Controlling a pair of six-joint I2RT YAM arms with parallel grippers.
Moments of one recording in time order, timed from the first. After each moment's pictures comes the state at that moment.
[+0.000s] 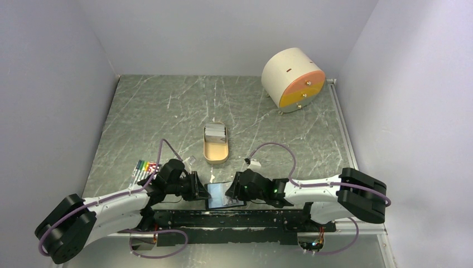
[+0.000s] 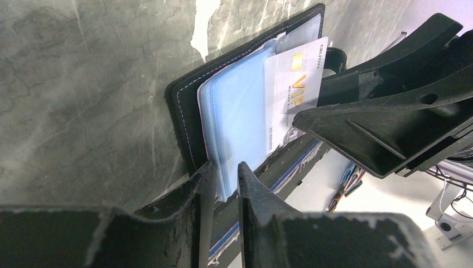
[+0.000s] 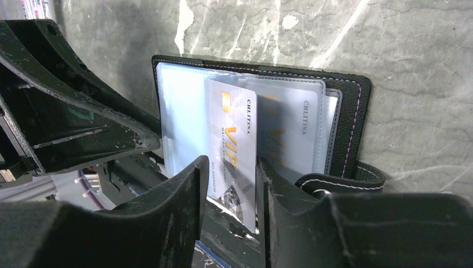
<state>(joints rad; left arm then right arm) -0.74 0.97 0.14 0.08 0.41 -1.02 1.21 1.29 0.40 0.14 0.17 1.16</state>
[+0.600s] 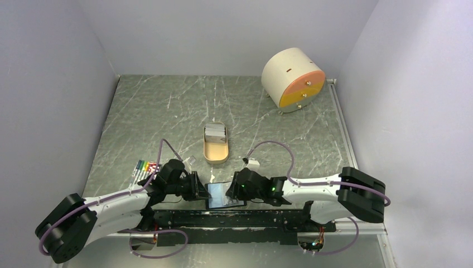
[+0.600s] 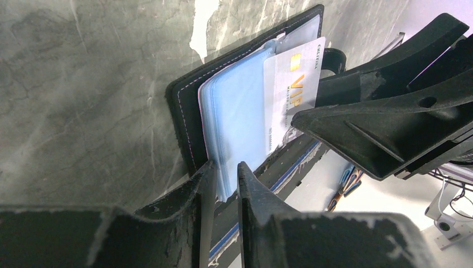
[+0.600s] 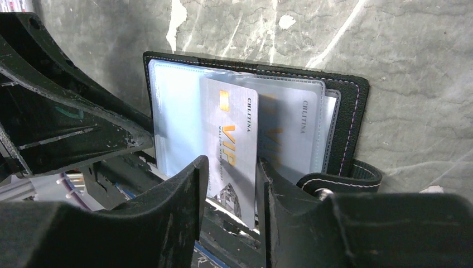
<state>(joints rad) -0.74 0.98 0.14 0.10 0.41 -1.02 1.21 1.30 0.45 0.04 0.18 1.13</state>
